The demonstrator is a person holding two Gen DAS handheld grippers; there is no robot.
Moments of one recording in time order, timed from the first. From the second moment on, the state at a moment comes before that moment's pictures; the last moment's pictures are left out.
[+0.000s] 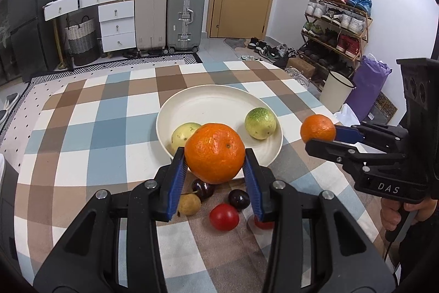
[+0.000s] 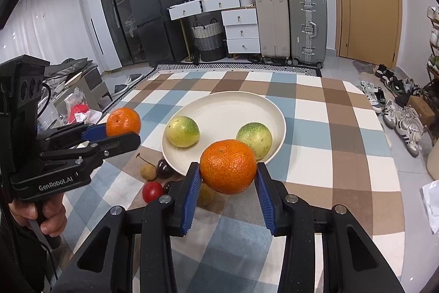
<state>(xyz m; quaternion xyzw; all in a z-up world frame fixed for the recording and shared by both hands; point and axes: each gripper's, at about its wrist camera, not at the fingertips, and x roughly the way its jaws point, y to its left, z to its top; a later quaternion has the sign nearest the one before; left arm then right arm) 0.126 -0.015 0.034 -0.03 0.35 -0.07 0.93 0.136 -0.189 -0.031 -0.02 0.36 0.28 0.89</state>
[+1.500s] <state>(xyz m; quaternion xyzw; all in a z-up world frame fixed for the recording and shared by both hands) 0.201 -0.028 -0.013 -0.01 0.39 -0.08 0.92 0.230 -0.154 -0.048 -0.03 0.35 0.28 0.89</state>
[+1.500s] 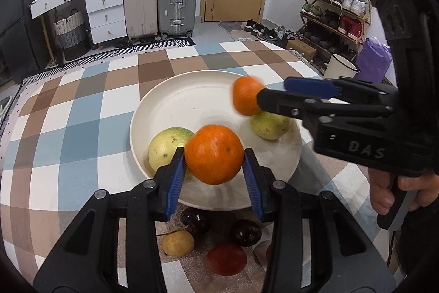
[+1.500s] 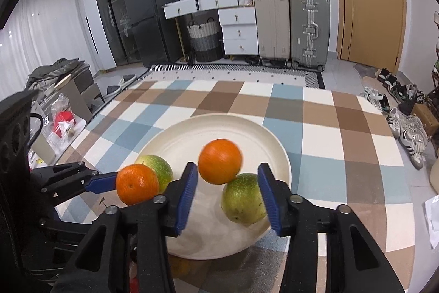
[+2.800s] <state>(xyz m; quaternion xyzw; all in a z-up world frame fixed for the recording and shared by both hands) 0.094 0.020 0.017 -0.05 0.36 -0.01 0.93 0.133 -0.184 -0.072 -0.04 0.42 0.26 0.87</state>
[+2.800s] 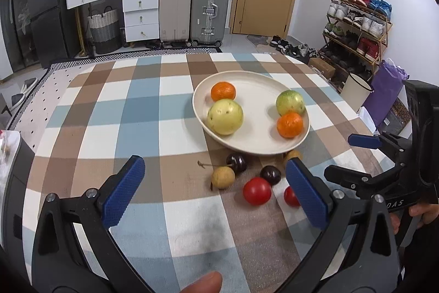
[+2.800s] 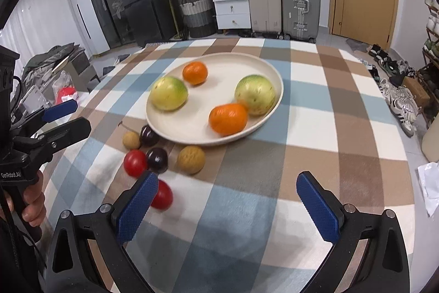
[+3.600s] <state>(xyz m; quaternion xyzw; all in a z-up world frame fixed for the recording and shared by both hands) 0.091 0.022 -0.031 -0.07 0.41 -0.02 0.91 0.105 -0.132 -0.104 -0.11 0.44 0.30 0.84</state>
